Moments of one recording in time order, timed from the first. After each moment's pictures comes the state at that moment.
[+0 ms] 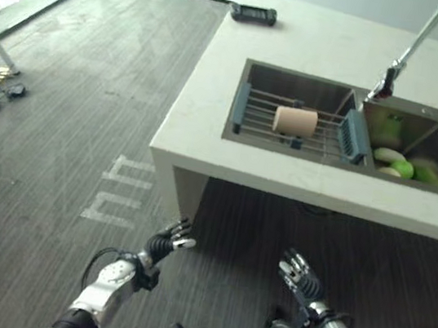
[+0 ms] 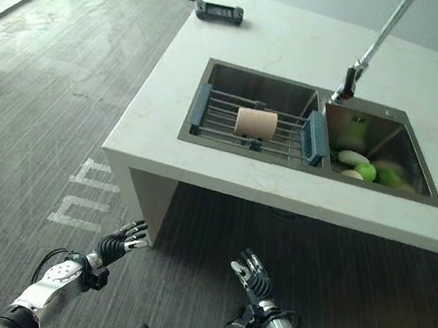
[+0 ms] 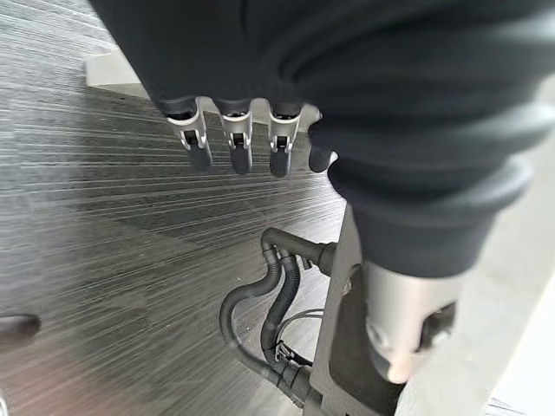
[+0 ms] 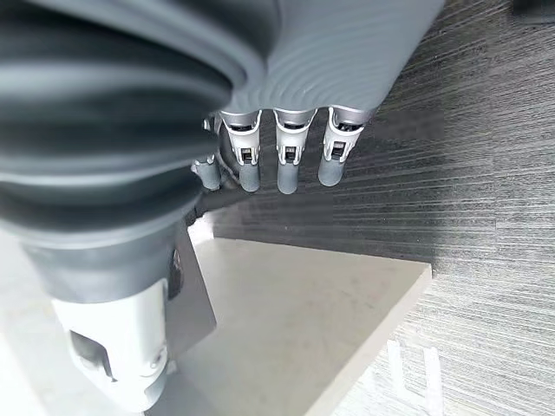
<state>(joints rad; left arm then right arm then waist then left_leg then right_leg) 0.00 0.41 -0.36 0.50 -0.53 -0.07 -0.22 0.12 -0.24 0.23 0.44 0.61 -0.06 0.16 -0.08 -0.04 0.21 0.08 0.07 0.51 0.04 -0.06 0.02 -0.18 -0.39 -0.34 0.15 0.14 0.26</state>
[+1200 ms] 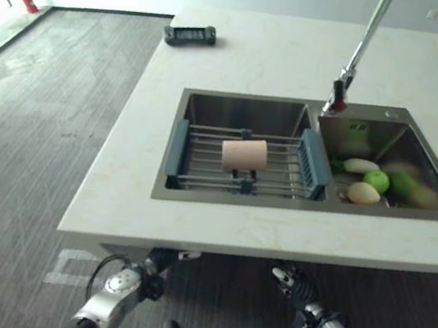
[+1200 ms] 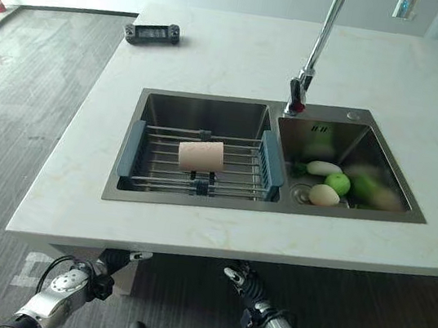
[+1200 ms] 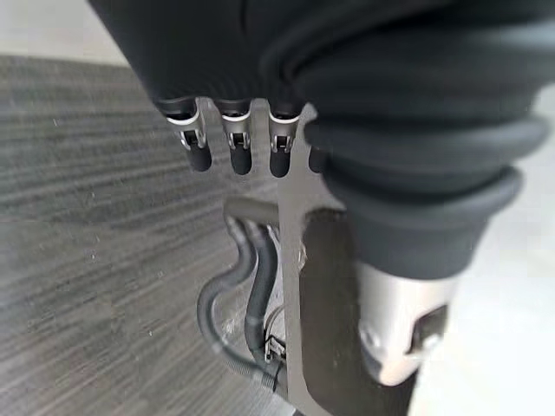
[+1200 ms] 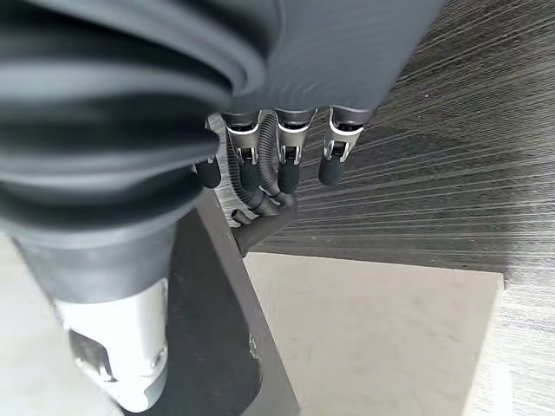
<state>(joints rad) 0.05 0.40 -0.36 0.49 -0.53 -0.06 -0.18 0.11 -0.29 0.26 0.47 0.59 -0.01 0.20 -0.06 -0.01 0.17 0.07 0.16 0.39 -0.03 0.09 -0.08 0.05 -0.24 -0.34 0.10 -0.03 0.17</state>
